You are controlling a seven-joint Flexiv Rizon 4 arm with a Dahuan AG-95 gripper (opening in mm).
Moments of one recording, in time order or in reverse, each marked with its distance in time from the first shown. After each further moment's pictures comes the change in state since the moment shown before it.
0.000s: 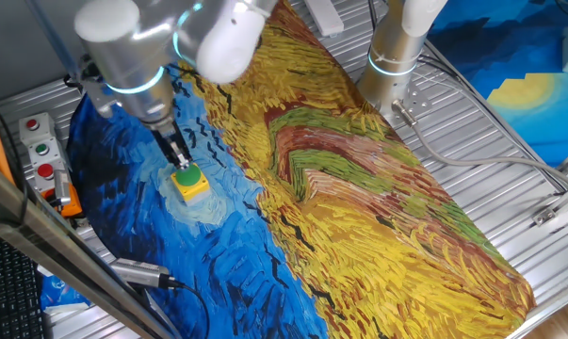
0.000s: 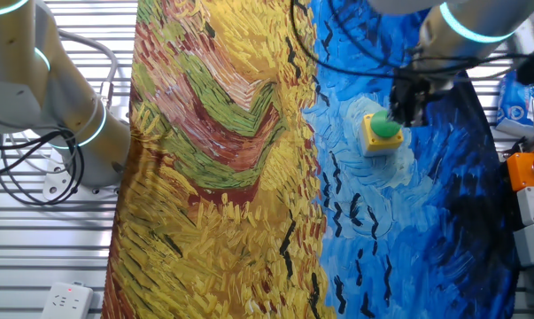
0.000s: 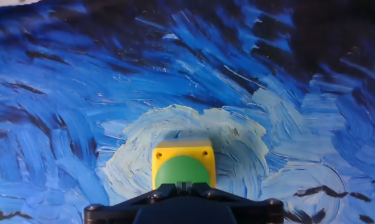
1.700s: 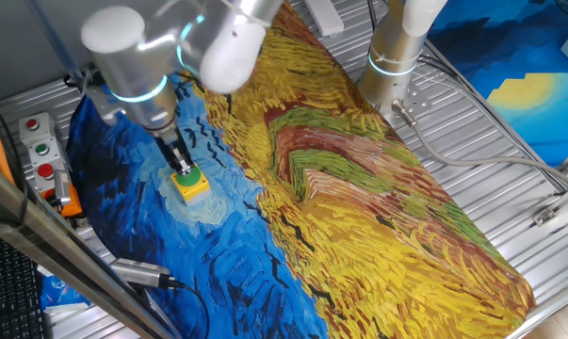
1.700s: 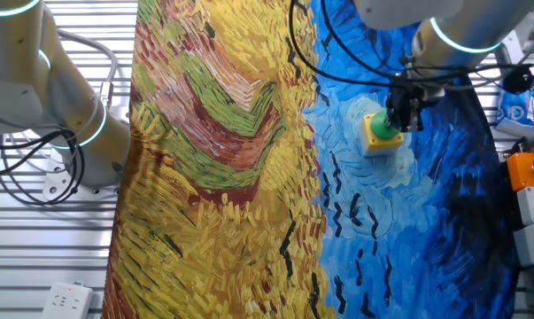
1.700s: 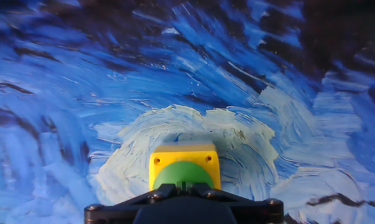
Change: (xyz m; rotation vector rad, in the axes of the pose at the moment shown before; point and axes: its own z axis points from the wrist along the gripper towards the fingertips) arm -0.001 0.003 0.014 0.003 -0.008 0.002
